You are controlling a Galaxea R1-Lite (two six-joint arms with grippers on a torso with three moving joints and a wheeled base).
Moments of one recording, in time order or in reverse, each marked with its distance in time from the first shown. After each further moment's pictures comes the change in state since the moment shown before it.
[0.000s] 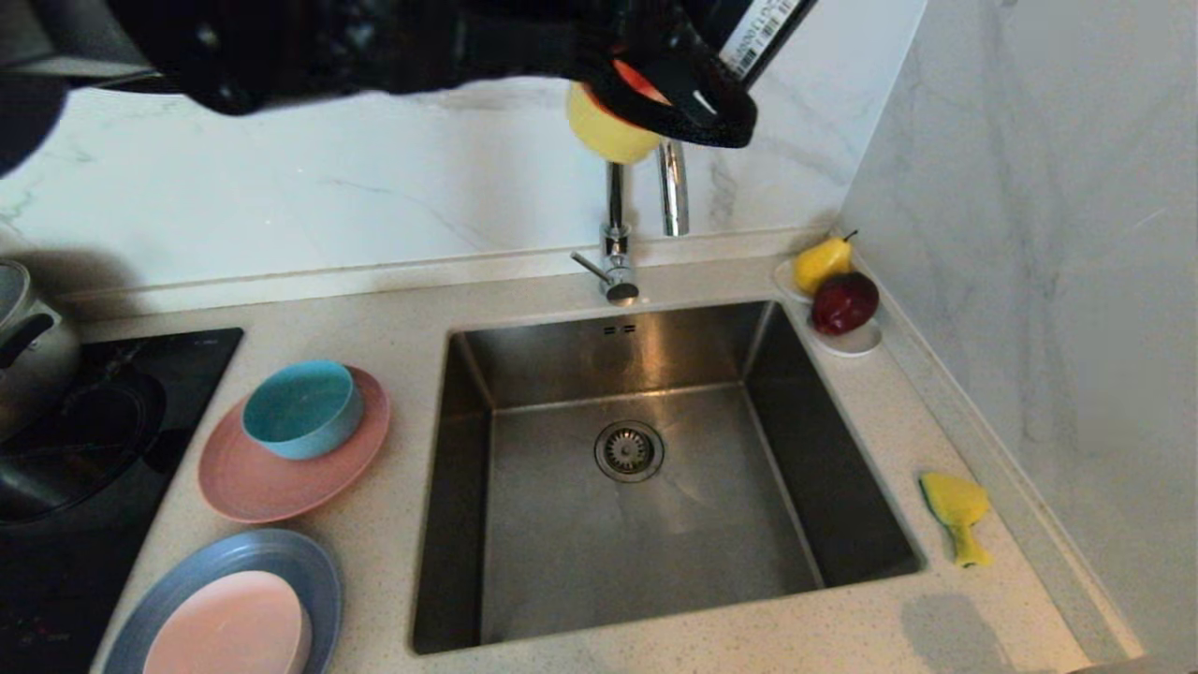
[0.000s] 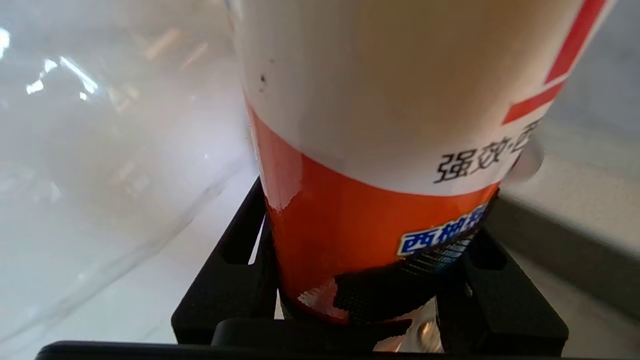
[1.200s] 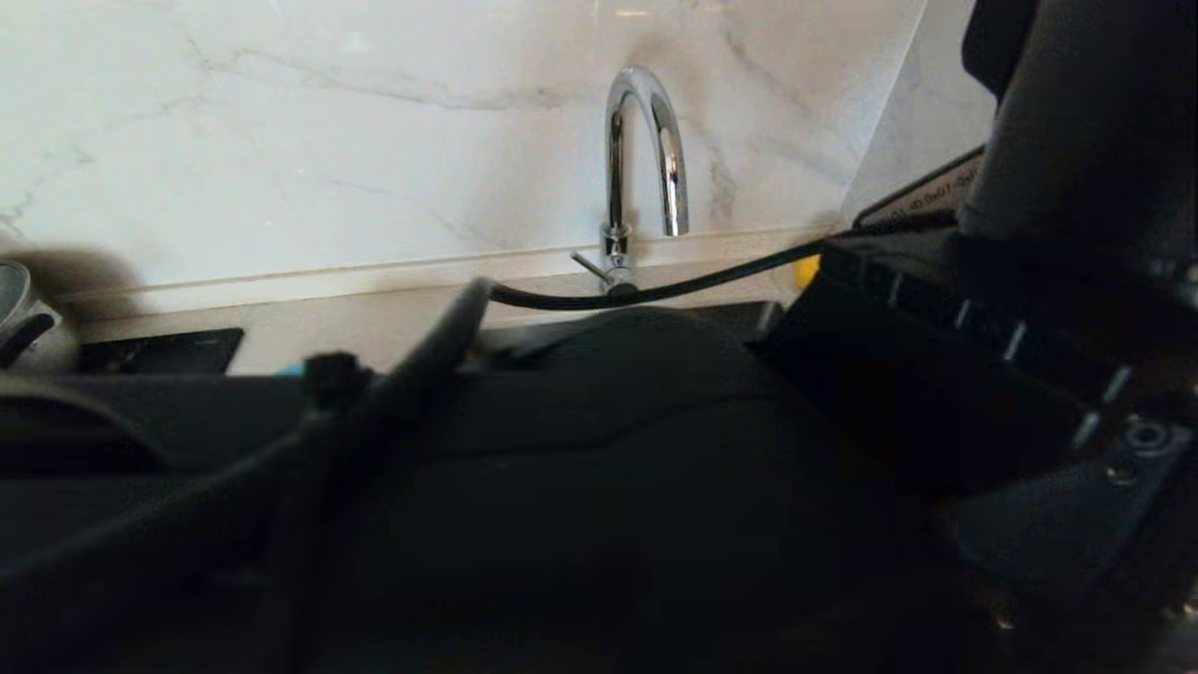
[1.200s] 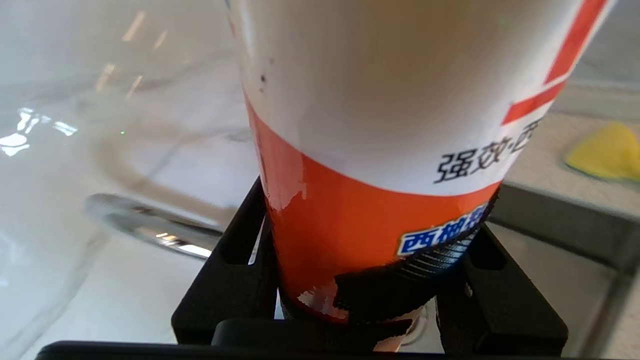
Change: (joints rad) left arm -0.188 0.313 -0.029 -0.085 0.138 0.121; right arm 0.000 0.000 0.000 0.000 0.000 0.000
